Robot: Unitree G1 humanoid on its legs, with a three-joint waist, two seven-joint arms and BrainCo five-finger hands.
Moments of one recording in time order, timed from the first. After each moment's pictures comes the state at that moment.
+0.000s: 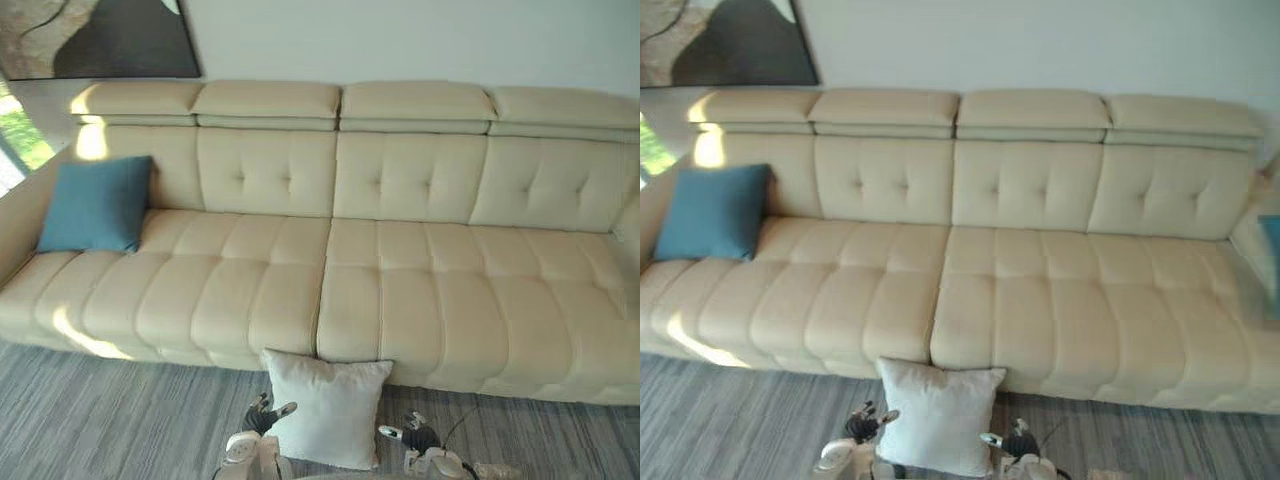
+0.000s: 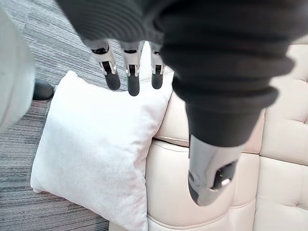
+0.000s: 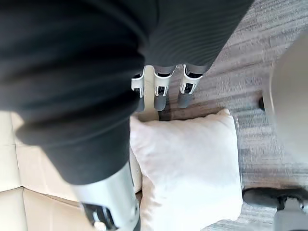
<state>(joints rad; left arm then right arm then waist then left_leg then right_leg) -0.01 -0.01 0.15 1.09 0.02 -0.16 0.02 0.05 0.02 -0.03 1.05 0.17 -0.14 0.00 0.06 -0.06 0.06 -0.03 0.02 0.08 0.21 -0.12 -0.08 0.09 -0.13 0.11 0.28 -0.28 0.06</state>
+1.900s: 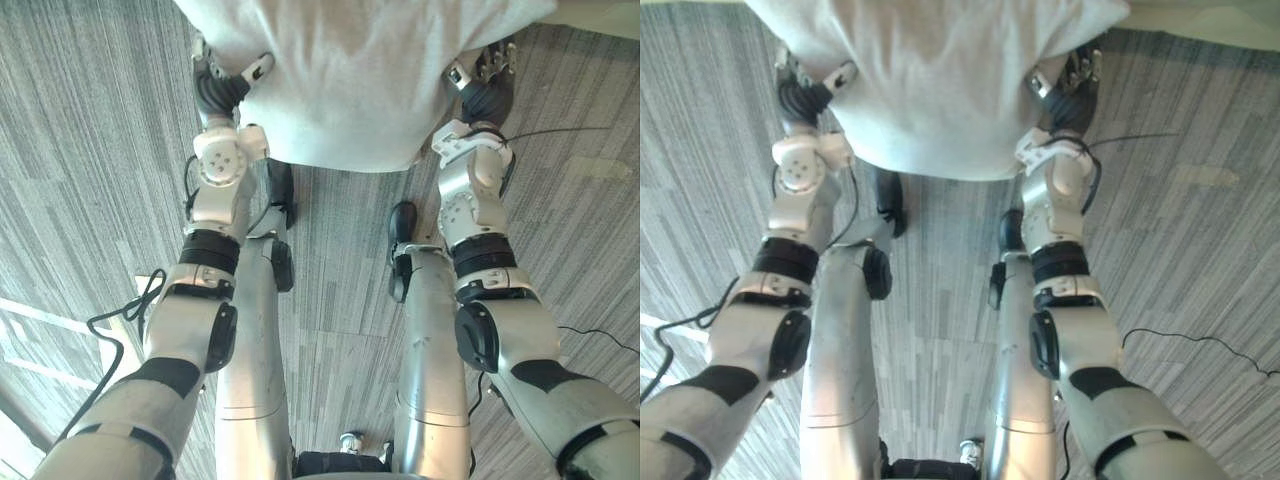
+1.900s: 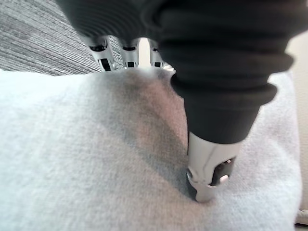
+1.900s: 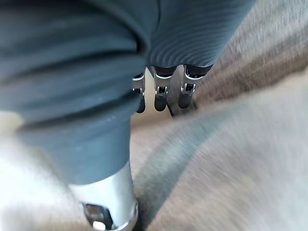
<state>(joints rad) -1.13 0.21 0.03 0.71 -0.22 -0.19 0.38 -1.14 -0.17 -0.18 0.76 0.45 -0.30 -0.25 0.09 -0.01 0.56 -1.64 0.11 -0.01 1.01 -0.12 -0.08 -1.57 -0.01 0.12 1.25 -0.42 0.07</state>
